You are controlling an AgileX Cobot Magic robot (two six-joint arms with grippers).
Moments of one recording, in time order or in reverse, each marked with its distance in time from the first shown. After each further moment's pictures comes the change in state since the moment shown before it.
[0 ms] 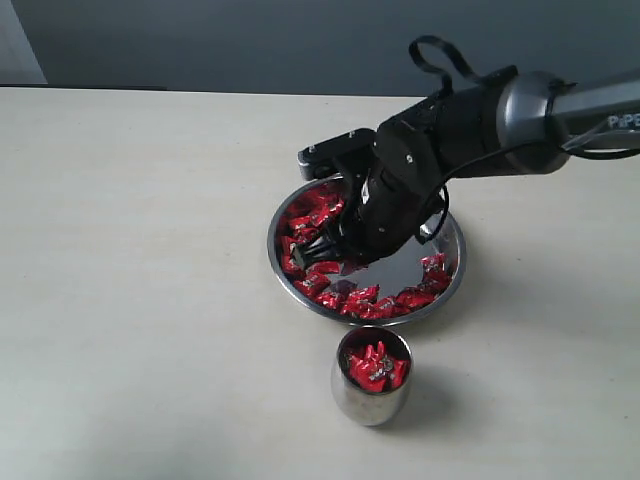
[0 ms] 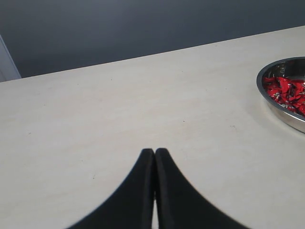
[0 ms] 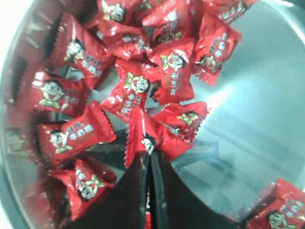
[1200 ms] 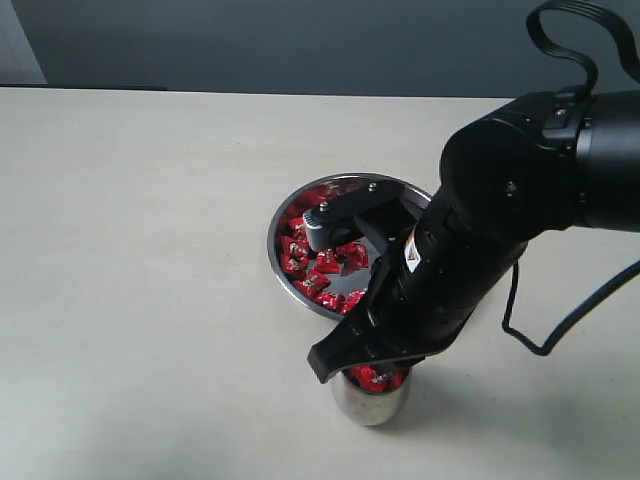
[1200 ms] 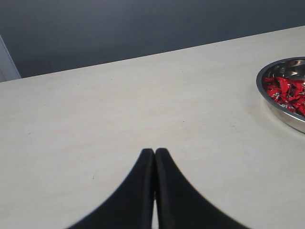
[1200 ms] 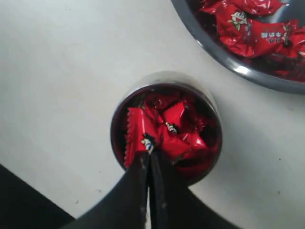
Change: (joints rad) left arm 0.000 0.000 0.000 0.000 0.000 0.000; right arm 0.173 -0.388 0.240 0.200 0.296 -0.023
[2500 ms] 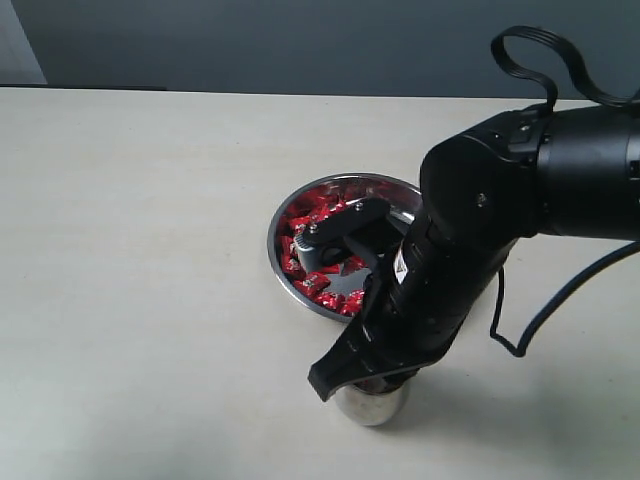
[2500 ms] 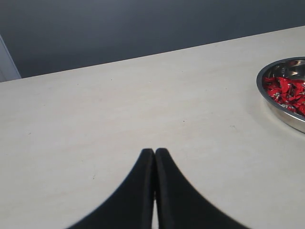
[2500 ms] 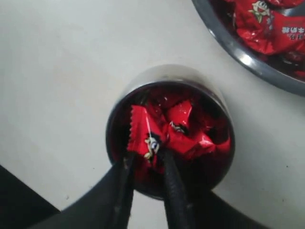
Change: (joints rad) left arm 0.000 0.000 0.000 0.000 0.000 0.000; right arm 0.000 0.058 0.000 0.021 0.002 -0.079
